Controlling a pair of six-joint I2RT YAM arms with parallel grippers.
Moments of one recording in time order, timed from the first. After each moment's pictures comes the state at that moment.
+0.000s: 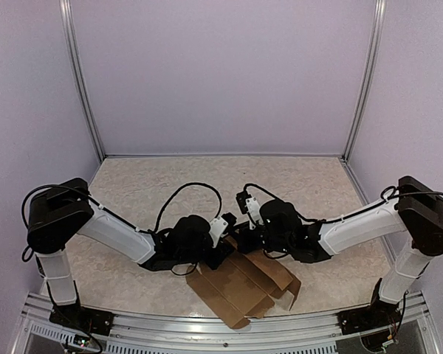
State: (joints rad) left arm -1.06 1.90 0.82 0.51 -0.12 -0.13; right arm 1.03 1.68 0.77 0.47 0.11 0.44
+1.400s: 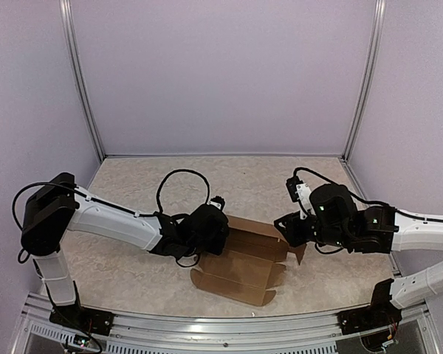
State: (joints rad) left arm -1.10 1.86 1.06 -0.02 -0.46 -0.51; right arm 1.04 1.08 0.74 -0.23 0.31 0.48
